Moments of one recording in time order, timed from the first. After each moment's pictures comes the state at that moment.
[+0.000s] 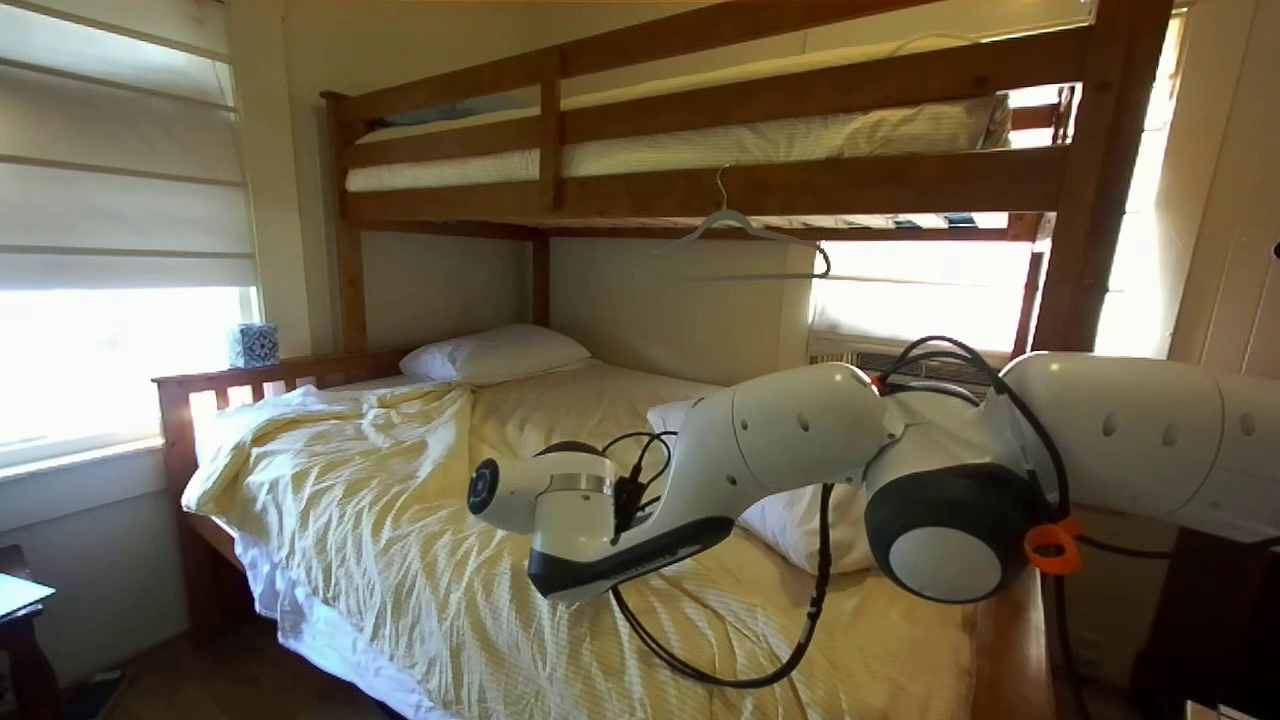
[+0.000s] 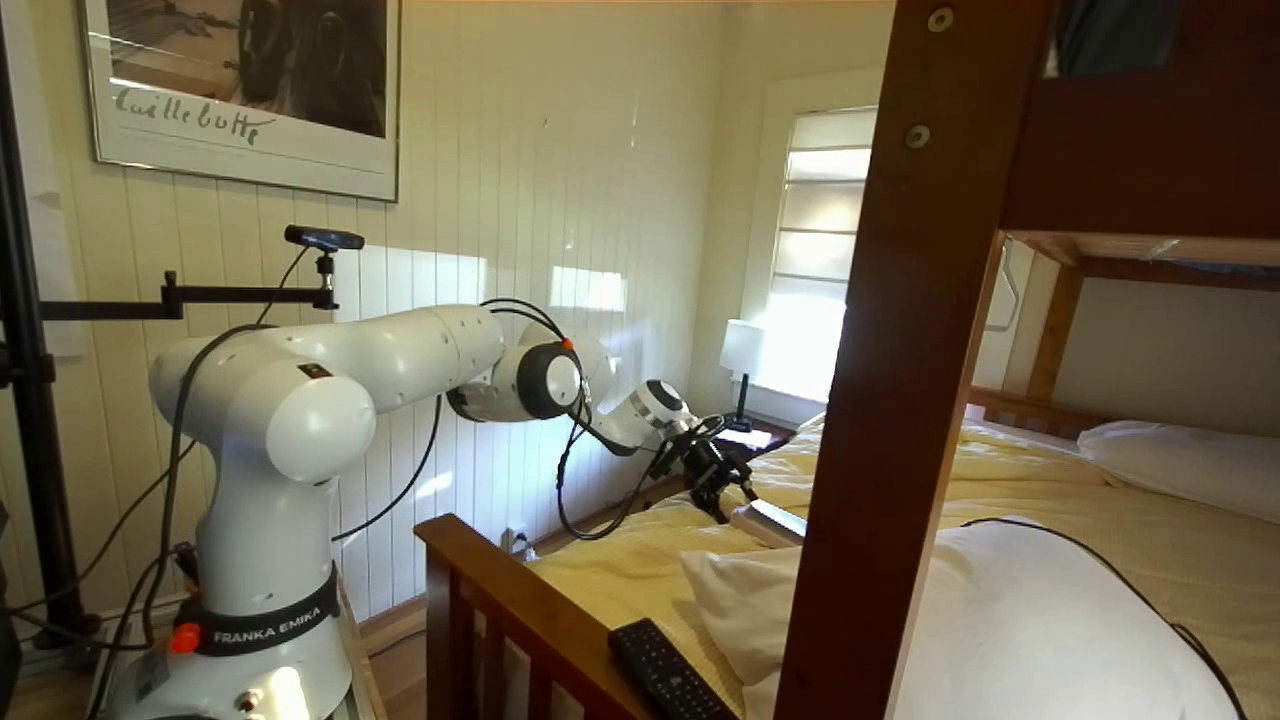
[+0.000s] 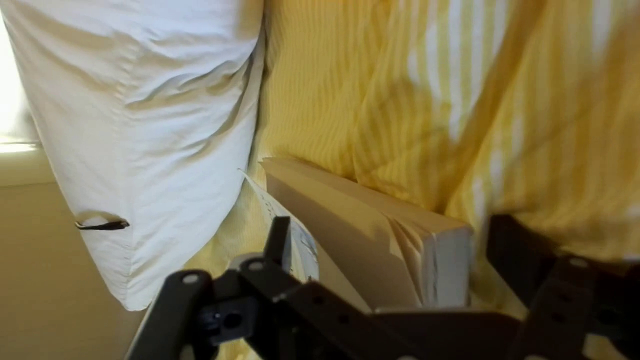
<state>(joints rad) 0.41 1.44 -0.30 -0.62 -0.72 1.72 0.41</state>
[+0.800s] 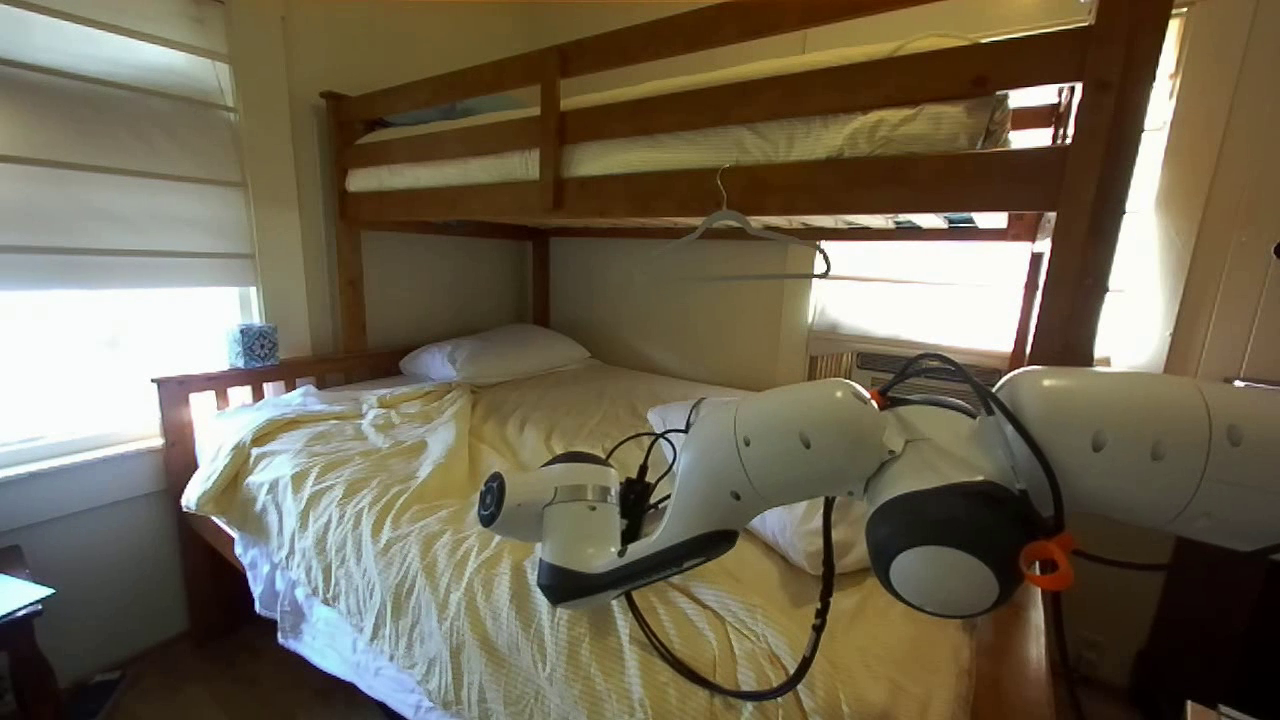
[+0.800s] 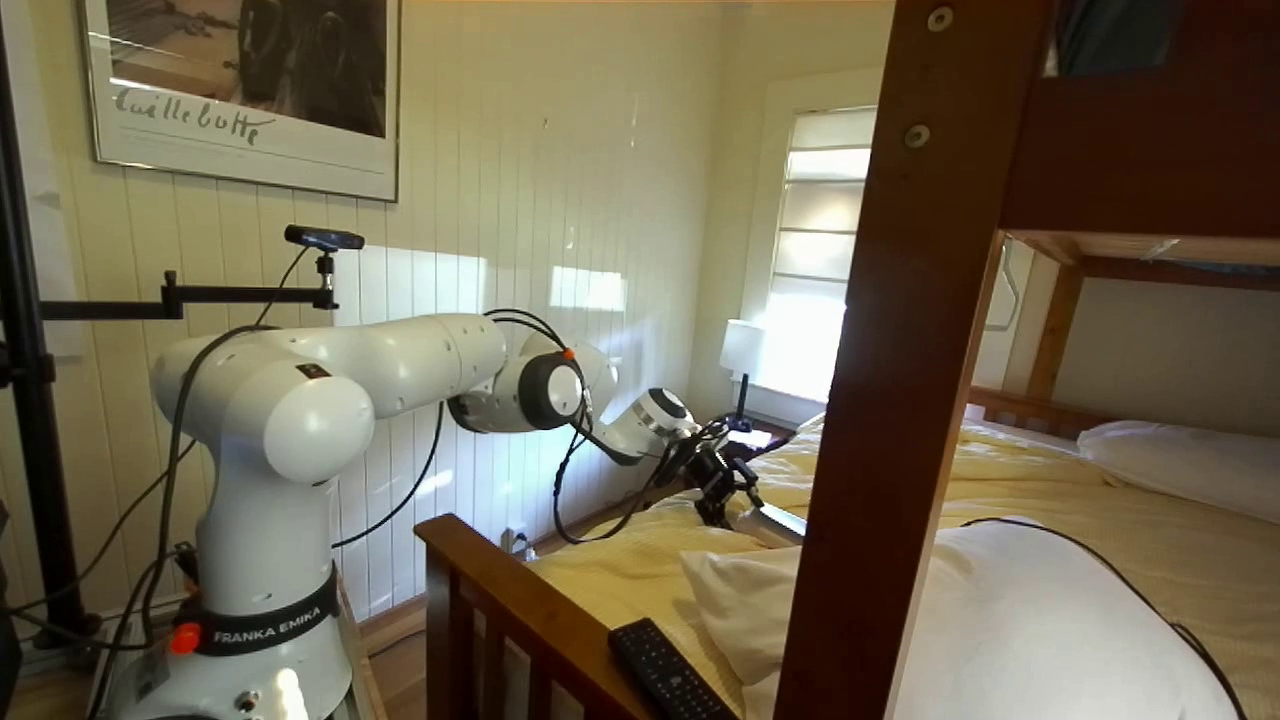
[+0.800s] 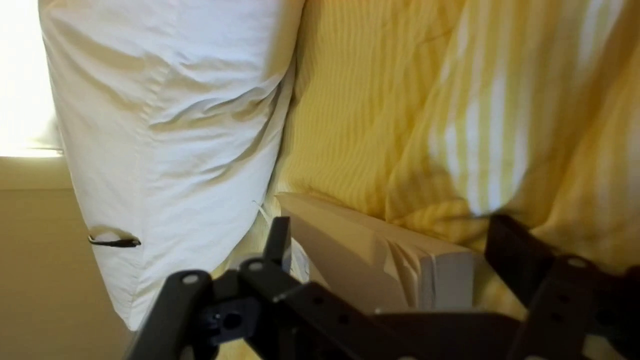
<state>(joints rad) 0.39 1.49 -0.31 -0.57 -0.74 1.65 0.35</state>
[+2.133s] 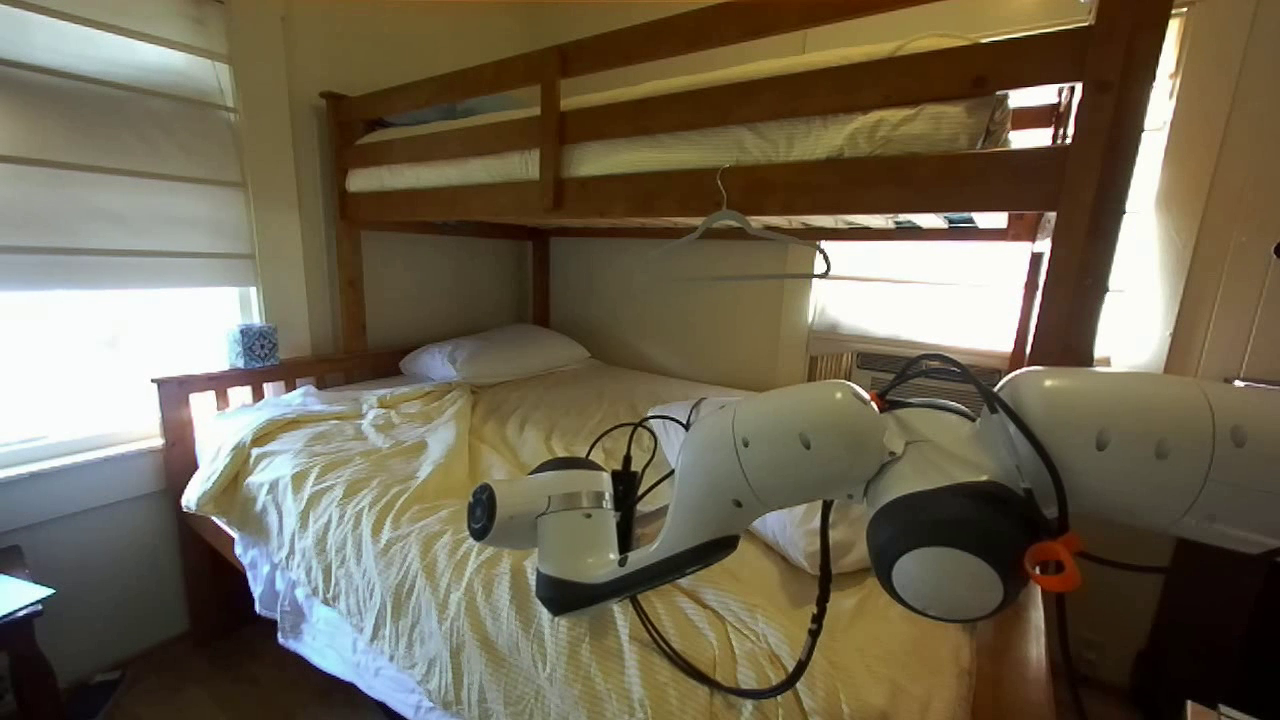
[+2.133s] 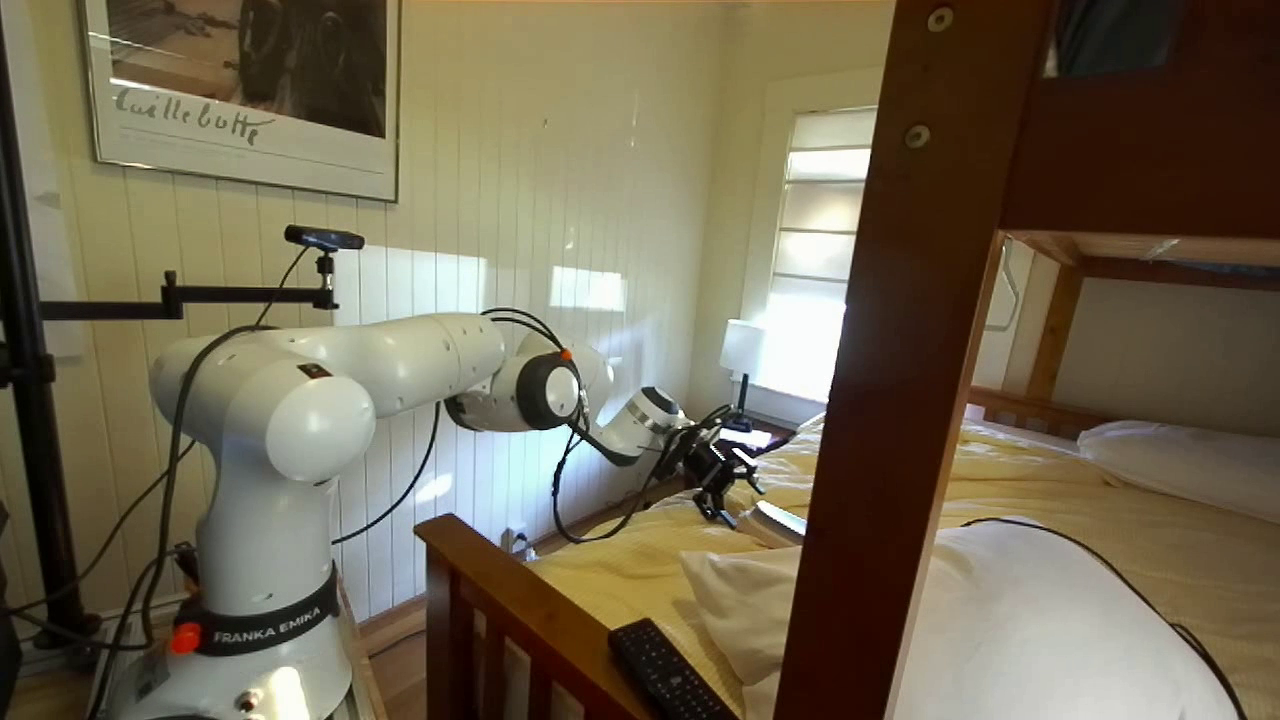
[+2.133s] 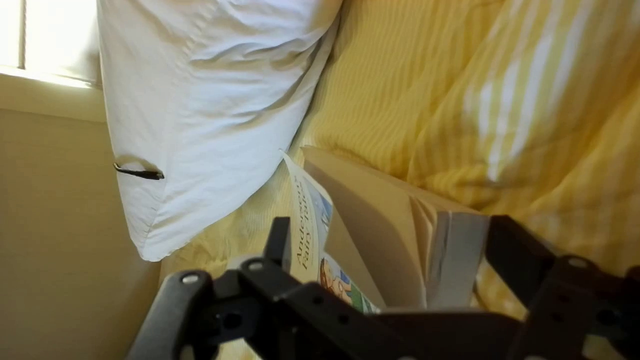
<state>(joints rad) 0.40 1.49 -0.28 -0.57 -0.86 1.68 0.24</state>
